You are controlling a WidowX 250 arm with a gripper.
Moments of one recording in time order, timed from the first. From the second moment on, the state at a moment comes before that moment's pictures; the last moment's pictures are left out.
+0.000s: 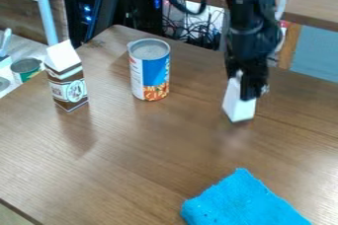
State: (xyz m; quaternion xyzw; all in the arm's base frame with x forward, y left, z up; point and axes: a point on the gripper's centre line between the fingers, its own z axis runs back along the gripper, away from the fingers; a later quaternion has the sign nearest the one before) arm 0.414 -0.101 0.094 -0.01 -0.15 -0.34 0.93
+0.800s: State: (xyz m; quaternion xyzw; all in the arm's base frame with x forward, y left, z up) arm 0.305 0.018 0.153 -0.03 -0.22 0.16 0.96
